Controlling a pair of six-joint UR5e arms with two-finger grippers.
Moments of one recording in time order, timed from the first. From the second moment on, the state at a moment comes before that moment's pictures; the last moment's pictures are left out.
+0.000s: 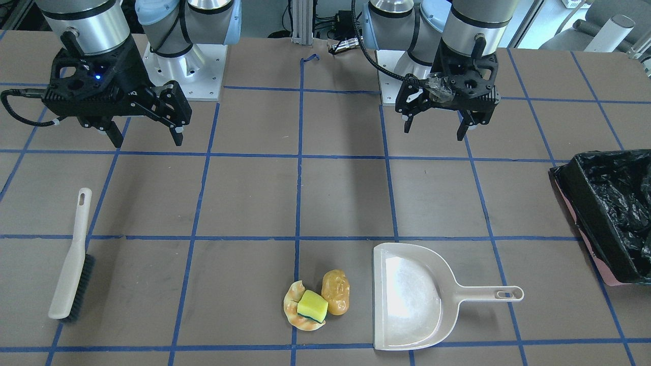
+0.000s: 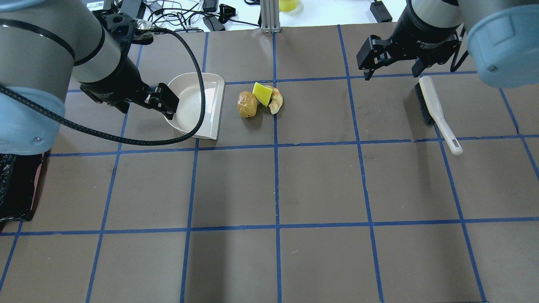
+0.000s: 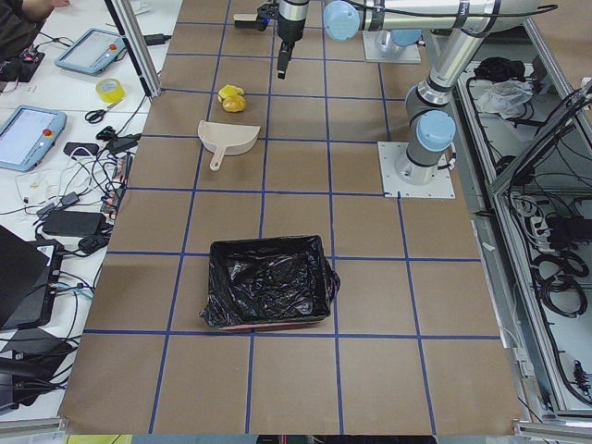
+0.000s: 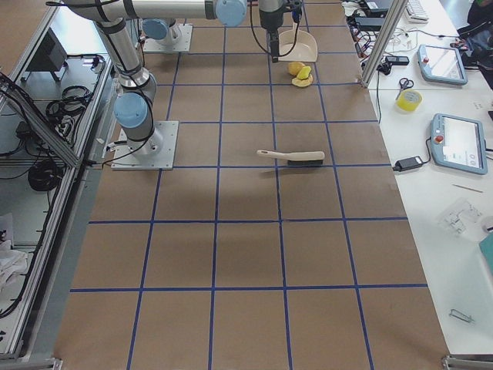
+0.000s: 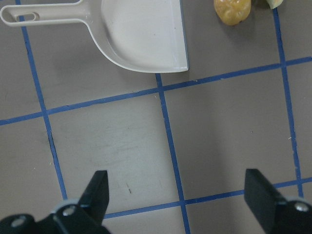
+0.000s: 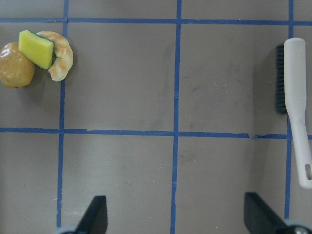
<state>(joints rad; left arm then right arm) -1.59 -1.48 -1.71 -1.40 1.58 0.16 1.58 -1.58 1.59 -1.74 -1.54 -0.02</state>
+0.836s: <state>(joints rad) -1.59 -1.61 -1.44 -1.58 1.58 0.17 1.53 -1.50 1.59 -1.74 -1.56 -0.01</state>
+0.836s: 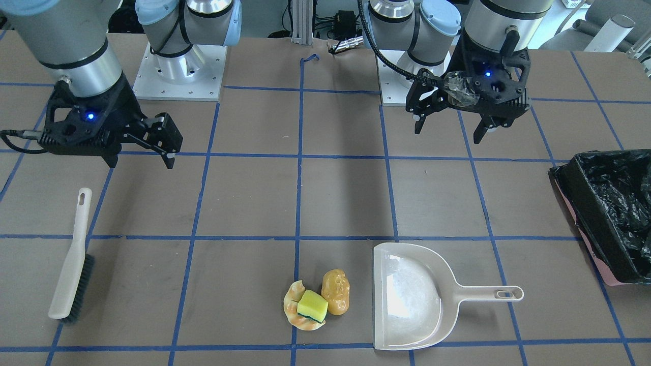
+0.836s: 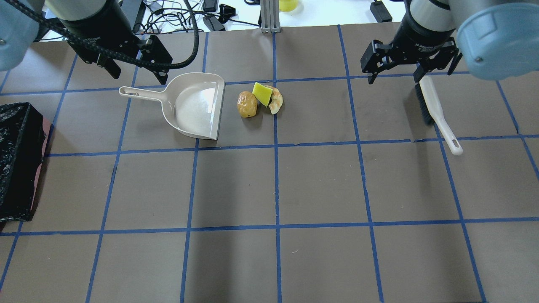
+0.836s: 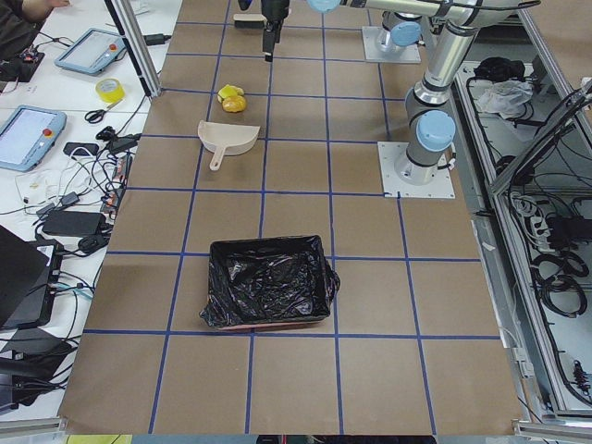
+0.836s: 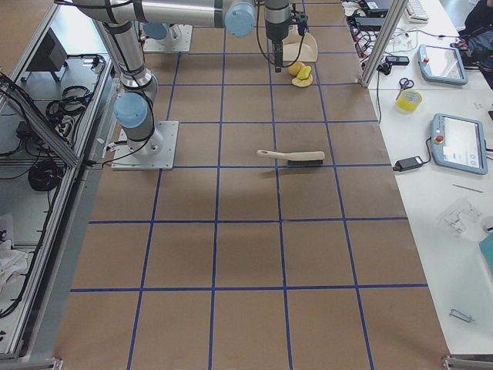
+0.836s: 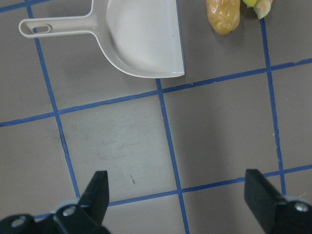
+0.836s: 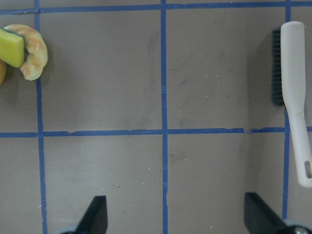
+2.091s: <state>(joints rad) -1.59 -1.63 -1.50 -1.55 1.57 0.18 1.13 -1.27 1.84 -1.92 -1.63 -0.47</state>
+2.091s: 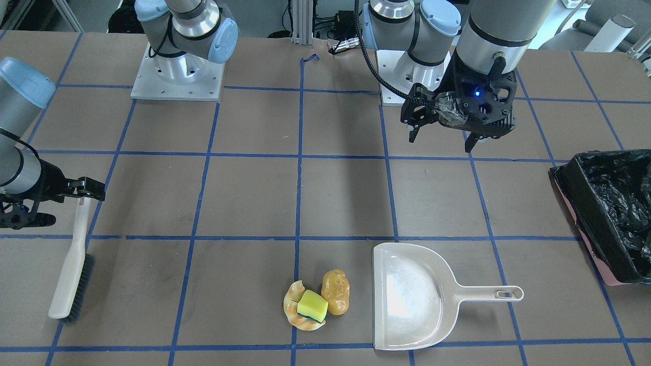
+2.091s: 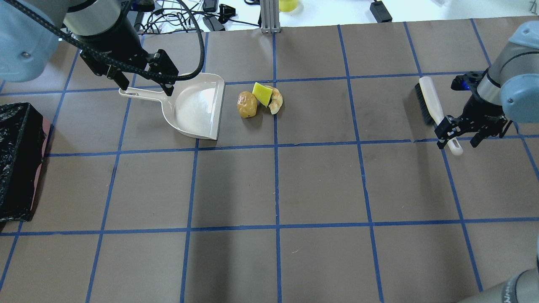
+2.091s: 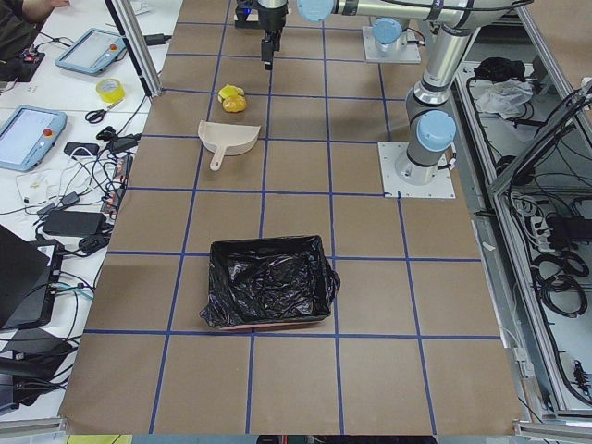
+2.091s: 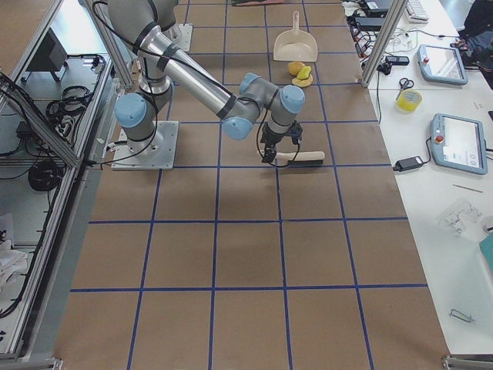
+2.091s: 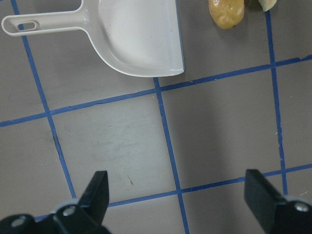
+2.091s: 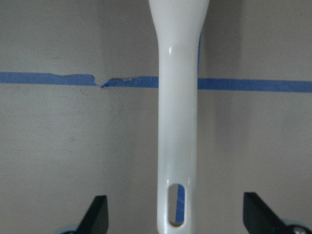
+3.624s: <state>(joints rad) -1.47 -1.85 -1.47 -1.32 1.57 0.53 1.15 -1.25 1.83 -1.96 -1.62 -0.42</state>
